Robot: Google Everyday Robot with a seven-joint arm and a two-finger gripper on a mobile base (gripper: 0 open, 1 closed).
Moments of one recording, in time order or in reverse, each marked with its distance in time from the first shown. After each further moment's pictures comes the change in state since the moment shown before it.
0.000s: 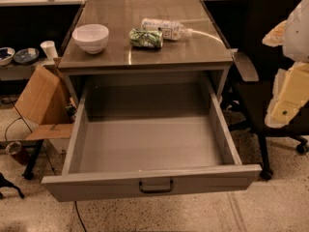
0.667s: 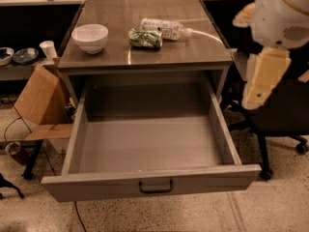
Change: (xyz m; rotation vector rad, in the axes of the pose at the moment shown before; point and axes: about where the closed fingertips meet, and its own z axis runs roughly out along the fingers) arm -0.046 -0.024 0.000 0.080 -0.015 -0.171
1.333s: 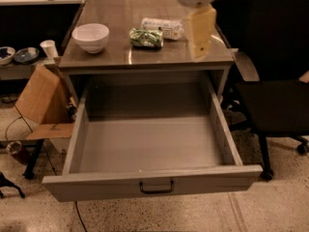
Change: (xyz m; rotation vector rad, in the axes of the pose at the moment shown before) arm -0.128 -0.081 0.005 0.194 0.067 -0.499
